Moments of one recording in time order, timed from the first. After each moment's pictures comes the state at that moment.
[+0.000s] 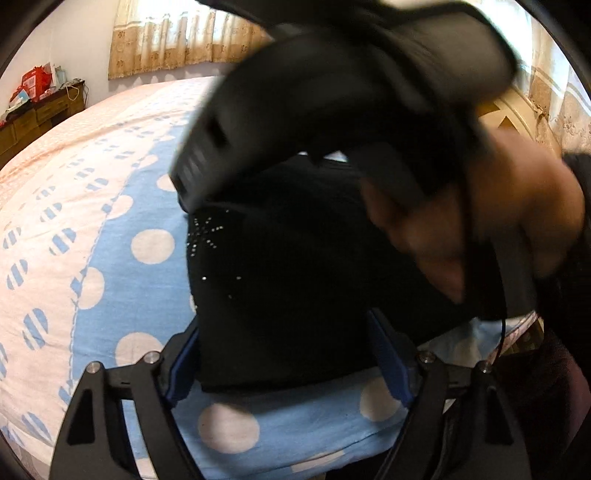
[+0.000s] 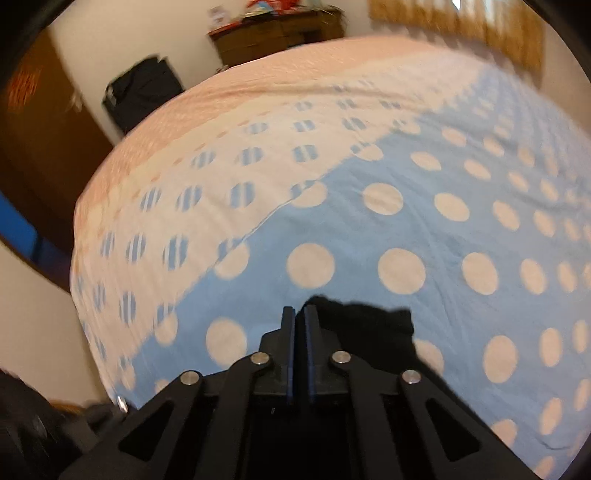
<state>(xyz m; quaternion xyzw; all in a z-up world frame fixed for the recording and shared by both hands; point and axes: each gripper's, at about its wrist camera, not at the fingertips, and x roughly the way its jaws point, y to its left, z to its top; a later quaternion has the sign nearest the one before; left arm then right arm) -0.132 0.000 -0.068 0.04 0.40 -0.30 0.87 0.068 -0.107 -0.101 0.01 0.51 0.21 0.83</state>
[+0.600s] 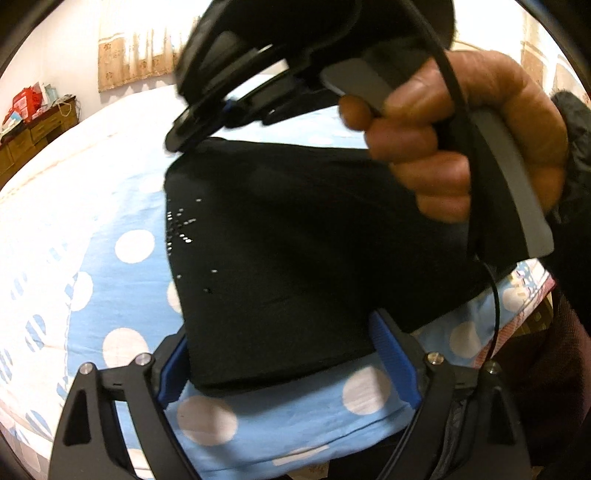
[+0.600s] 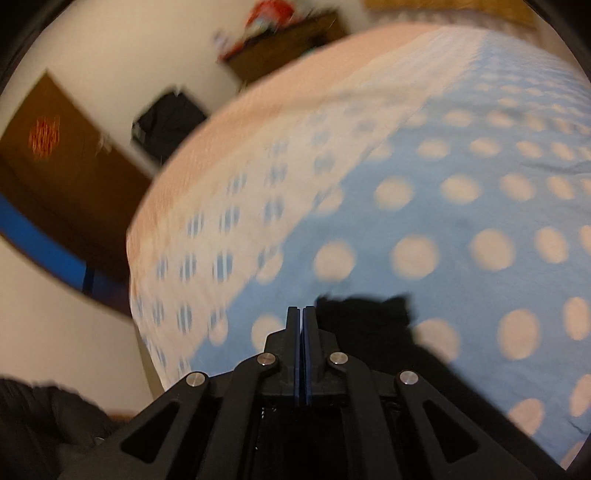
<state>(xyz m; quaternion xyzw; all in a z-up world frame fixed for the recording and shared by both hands) -0.154 -0.027 -0.067 0.09 0.40 -0.30 0.86 0.050 -0.112 -0.101 0.04 0.53 0.27 0.80</state>
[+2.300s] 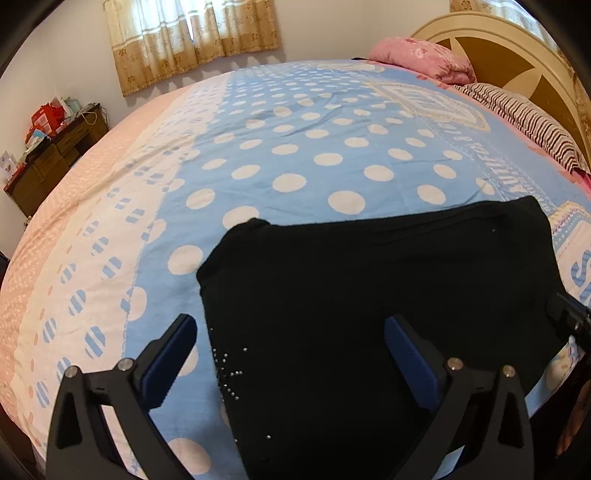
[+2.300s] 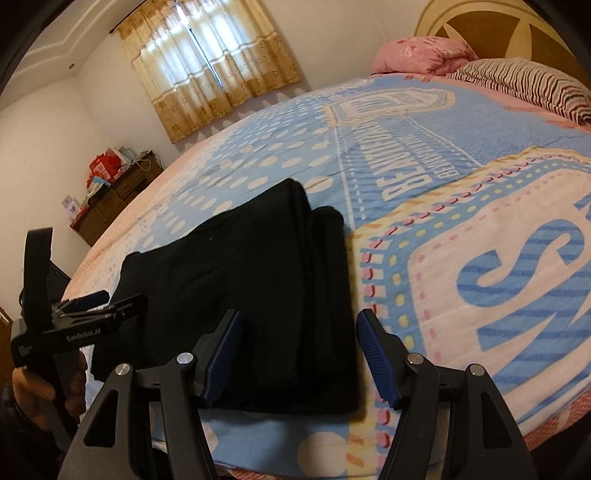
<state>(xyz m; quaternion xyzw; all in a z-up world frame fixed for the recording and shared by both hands) -0.067 -0.071 -0.041 0.15 0.42 -0.21 0.87 -0.198 -0.307 -0.104 0.22 0.32 -0.11 0.92</state>
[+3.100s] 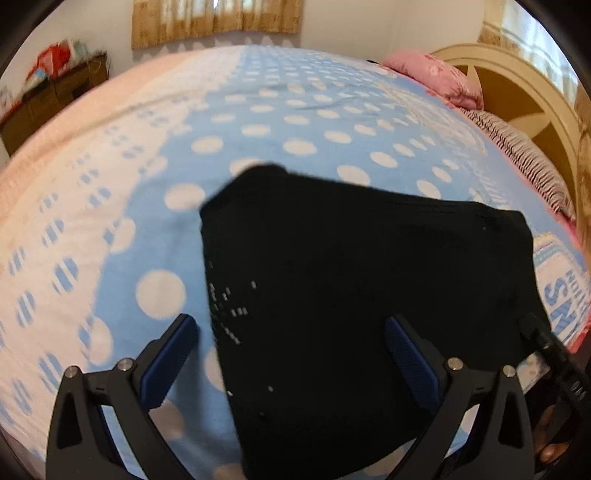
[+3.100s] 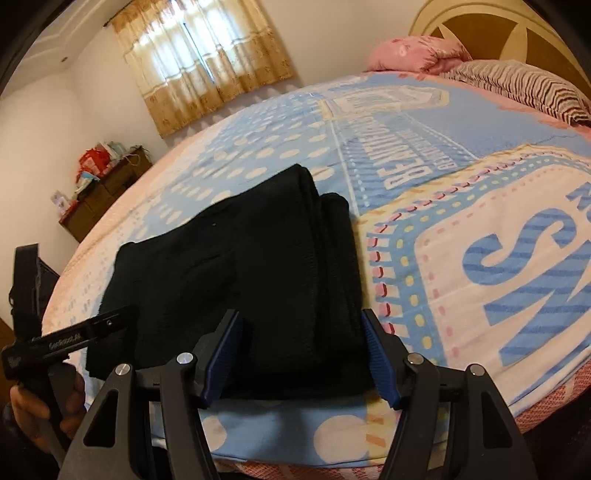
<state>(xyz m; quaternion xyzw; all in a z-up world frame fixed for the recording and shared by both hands) -0.070 -0.040 -0.058 0.04 0.47 -0.23 0.85 -0.195 -0.289 -0.105 0.22 0.34 -0.14 0.90</state>
